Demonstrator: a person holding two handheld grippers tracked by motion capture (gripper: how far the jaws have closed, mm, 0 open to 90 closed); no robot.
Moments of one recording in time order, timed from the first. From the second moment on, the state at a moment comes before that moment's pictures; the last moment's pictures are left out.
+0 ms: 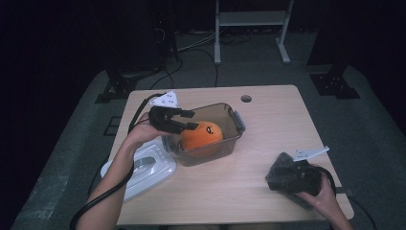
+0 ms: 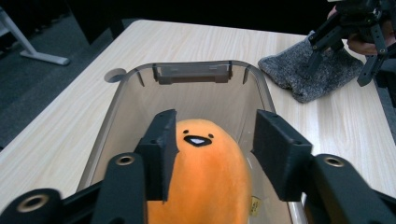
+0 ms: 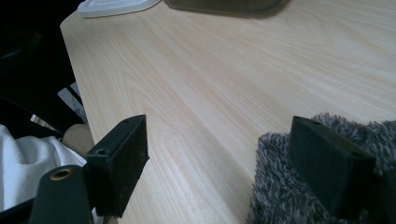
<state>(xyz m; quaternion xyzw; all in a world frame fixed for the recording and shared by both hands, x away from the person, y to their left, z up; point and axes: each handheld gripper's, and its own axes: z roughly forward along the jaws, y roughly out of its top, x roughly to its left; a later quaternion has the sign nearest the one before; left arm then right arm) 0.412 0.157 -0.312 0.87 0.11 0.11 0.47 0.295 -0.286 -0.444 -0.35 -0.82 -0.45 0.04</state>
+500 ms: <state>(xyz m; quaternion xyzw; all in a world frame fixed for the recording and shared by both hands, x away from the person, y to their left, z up) 0.395 0.193 -0.314 0.85 0.14 0.12 0.49 0.296 -0.286 -0.445 -0.35 -0.82 -0.45 0.04</state>
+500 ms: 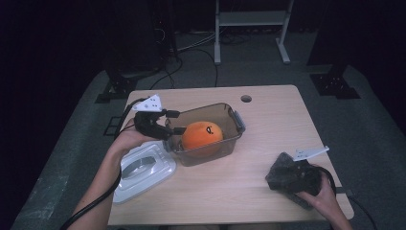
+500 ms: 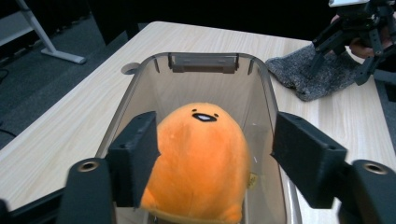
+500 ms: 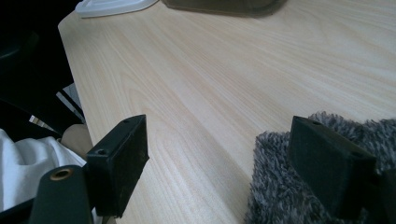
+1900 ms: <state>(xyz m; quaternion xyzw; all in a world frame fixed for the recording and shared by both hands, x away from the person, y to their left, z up) 0.352 0.287 -0.360 0.84 0.22 0.16 0.47 0.293 -0.287 -0.445 -0.36 -0.82 -0.44 0.04</state>
